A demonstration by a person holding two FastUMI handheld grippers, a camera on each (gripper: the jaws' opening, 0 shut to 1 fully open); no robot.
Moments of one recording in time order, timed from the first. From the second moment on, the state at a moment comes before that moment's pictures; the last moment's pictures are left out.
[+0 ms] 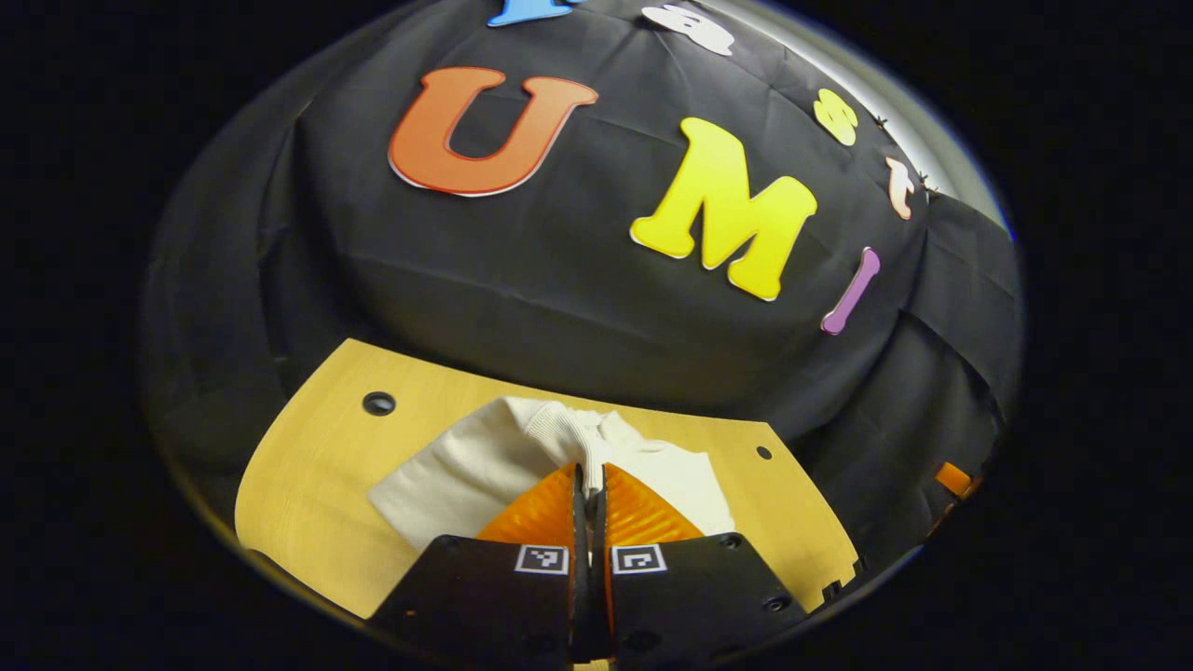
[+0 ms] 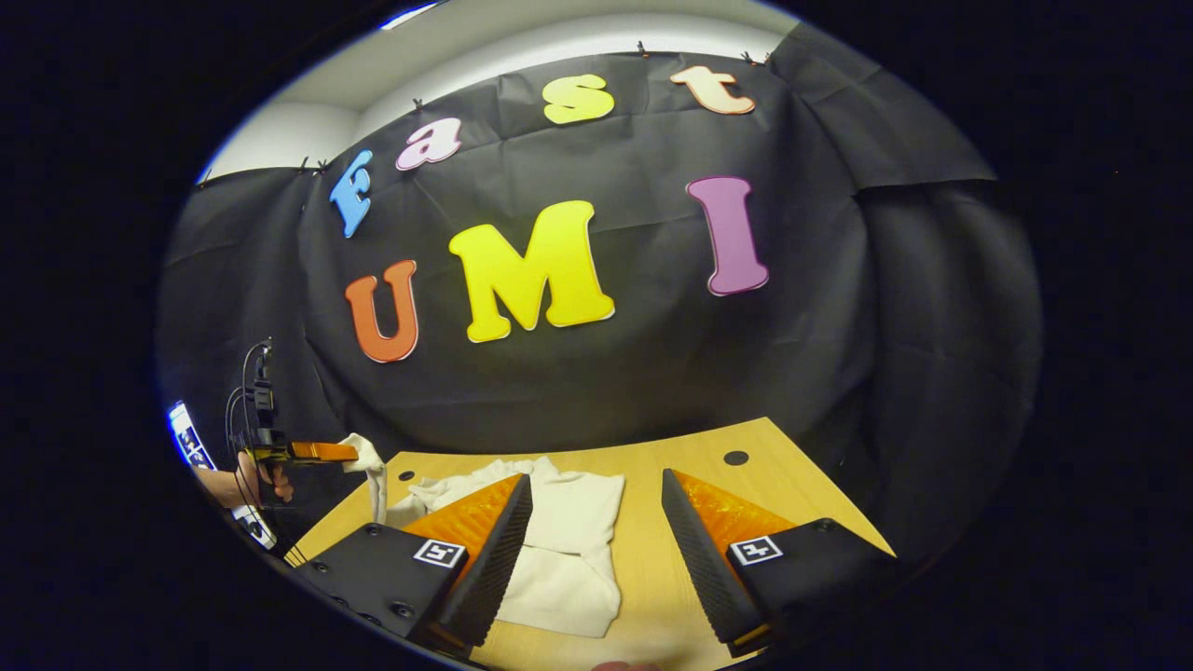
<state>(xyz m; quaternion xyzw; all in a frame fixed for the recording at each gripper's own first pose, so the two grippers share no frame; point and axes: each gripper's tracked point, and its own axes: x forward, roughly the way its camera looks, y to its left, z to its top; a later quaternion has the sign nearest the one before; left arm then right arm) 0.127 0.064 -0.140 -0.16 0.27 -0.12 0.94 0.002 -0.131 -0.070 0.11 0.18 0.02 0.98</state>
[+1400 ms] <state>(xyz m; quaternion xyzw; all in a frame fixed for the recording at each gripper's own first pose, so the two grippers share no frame) 0.264 -0.241 -0.347 -0.05 0.40 -0.30 0.86 -0.089 -0.244 -0.107 0.07 0.27 -0.15 0.95</state>
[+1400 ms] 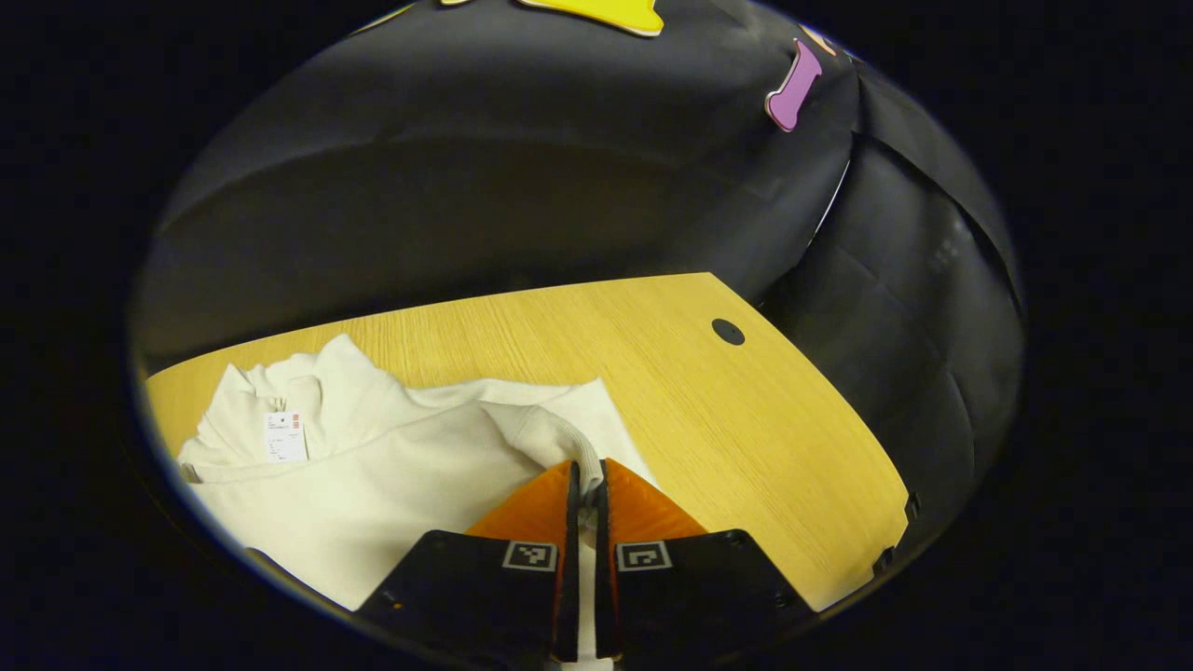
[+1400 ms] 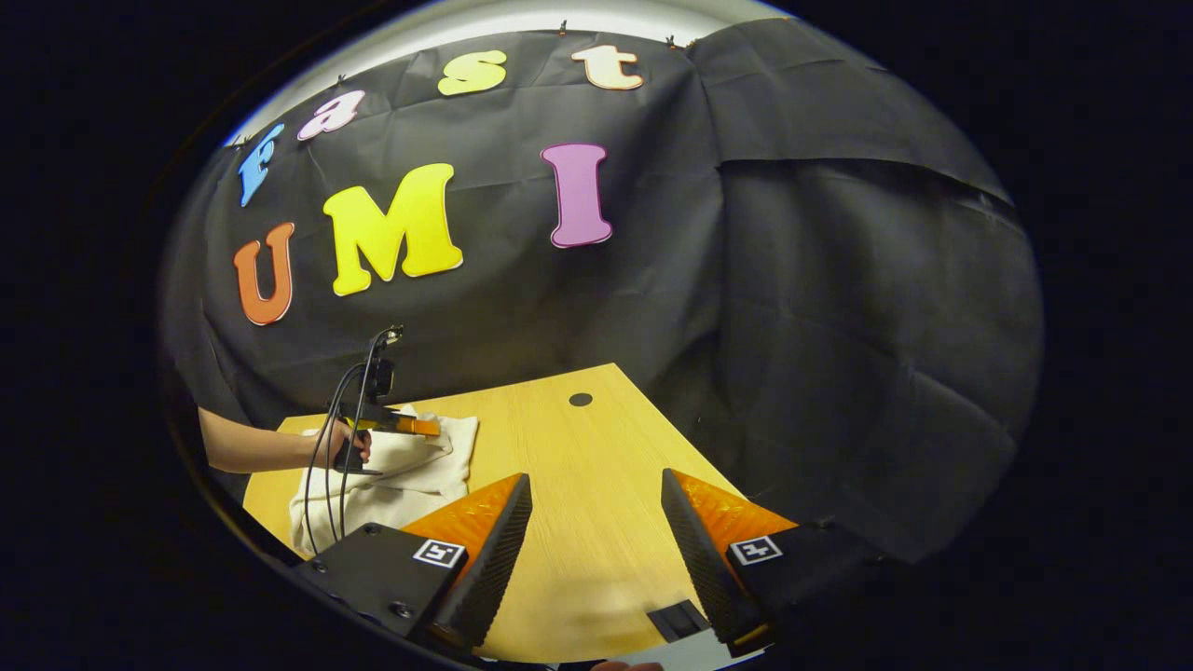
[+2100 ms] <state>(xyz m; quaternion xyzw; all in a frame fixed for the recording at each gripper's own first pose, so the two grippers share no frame) 0.240 -0.158 -0.270 -0.05 0.32 -0.18 0.93 -0.042 -0.171 -0.088 0.04 0.23 -0.05 0.97</state>
